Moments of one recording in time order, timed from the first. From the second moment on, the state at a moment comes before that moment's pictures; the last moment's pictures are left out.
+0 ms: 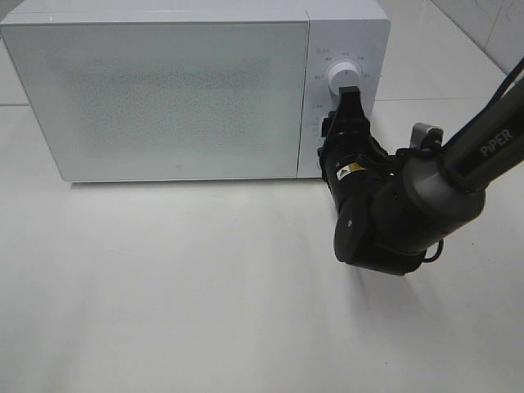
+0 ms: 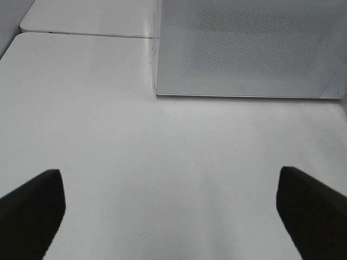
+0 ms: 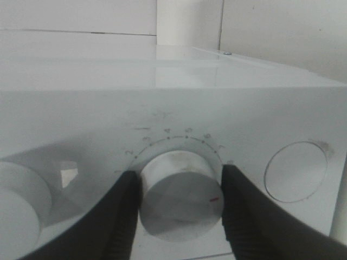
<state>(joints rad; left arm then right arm) 0.03 0.00 -0.51 -0.18 1.04 0.05 0.66 2.13 -0.84 0.78 -1.21 1.25</state>
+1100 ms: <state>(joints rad) 0.03 0.00 -0.51 -0.18 1.04 0.05 0.66 2.13 -0.84 0.78 -1.21 1.68</state>
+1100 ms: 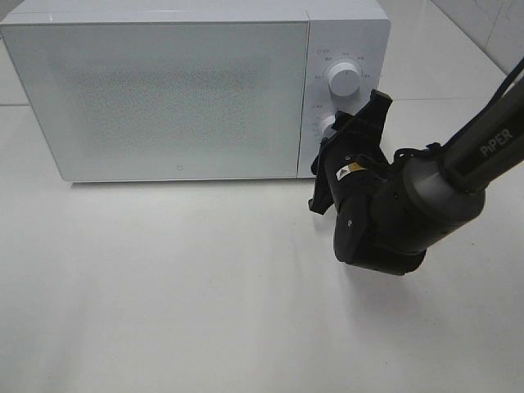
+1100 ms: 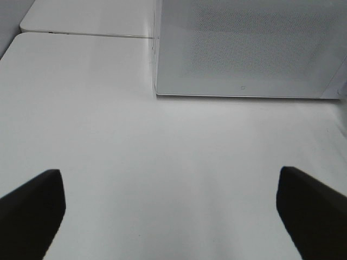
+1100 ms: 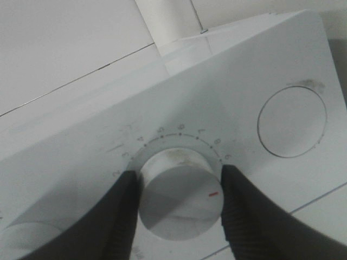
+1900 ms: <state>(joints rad) 0.03 0.00 -0.51 -0.18 1.04 0.05 0.67 2.13 -0.85 0.85 -1.21 1.56</state>
